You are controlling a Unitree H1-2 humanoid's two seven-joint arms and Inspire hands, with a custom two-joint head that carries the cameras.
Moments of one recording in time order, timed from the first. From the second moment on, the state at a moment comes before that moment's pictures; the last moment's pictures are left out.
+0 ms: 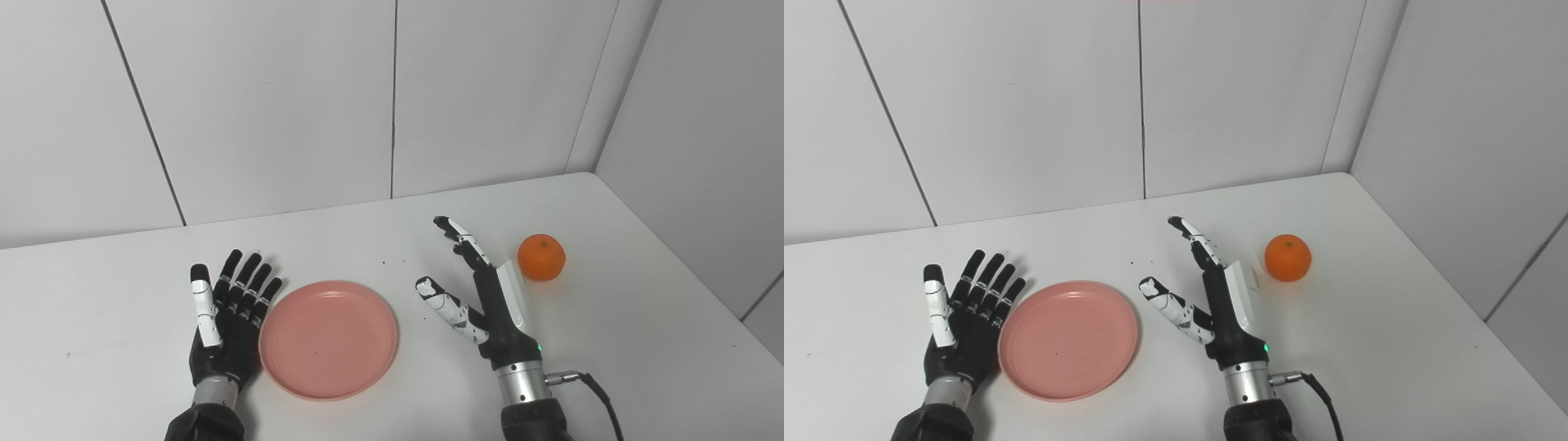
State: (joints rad) left arm -0.28 -0.18 0.14 0.16 -0.53 0.26 -0.06; right arm -0.06 -0.04 0.07 -0.35 -0.68 0.04 -0.12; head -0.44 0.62
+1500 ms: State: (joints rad) left arm -0.29 -0.17 0.14 0.16 -0.53 0.26 -0.06; right arm -0.28 -0.37 -0.04 -0.04 -0.93 0.18 -0.05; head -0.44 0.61
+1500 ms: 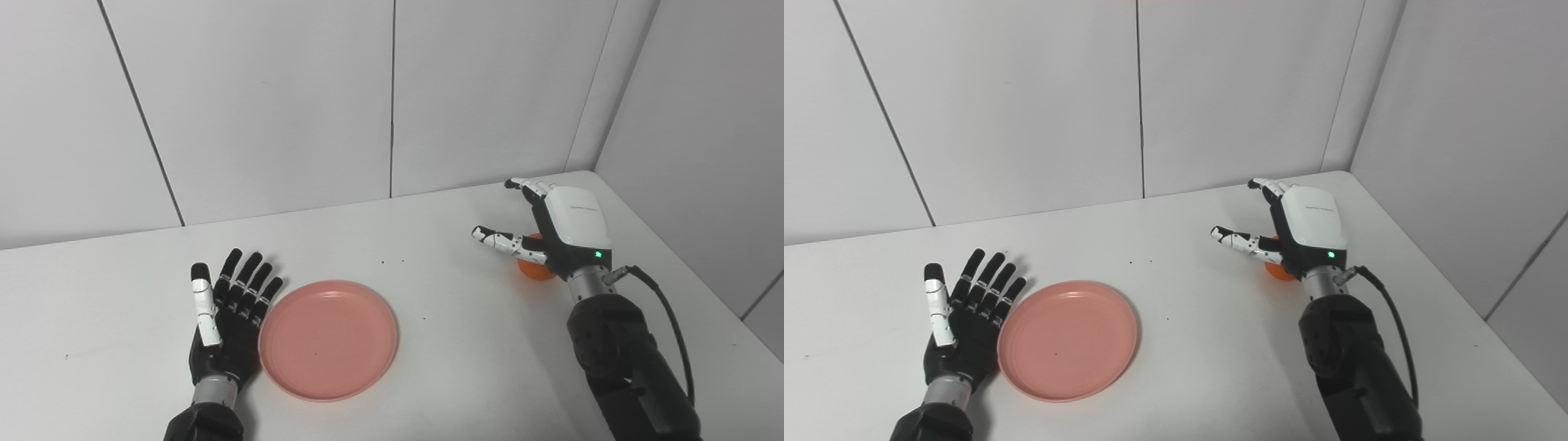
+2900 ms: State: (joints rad) left arm -0.29 -0.18 0.14 0.16 -0.53 0.26 -0.06; right arm -0.33 -0.47 0.09 0.20 -0.89 0.18 -0.06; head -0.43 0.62
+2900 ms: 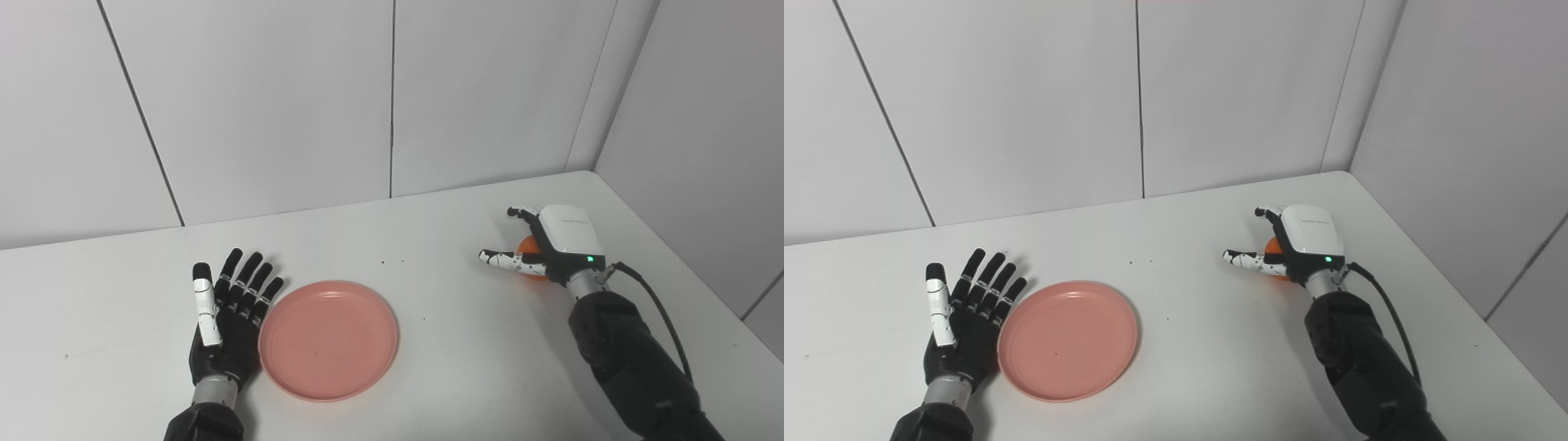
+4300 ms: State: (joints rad) left arm -0.27 -0.18 0.13 0.15 -0.52 0.26 -0.06; right arm -0.39 -0.51 0.17 0.40 -0.82 0.18 -0.21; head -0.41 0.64
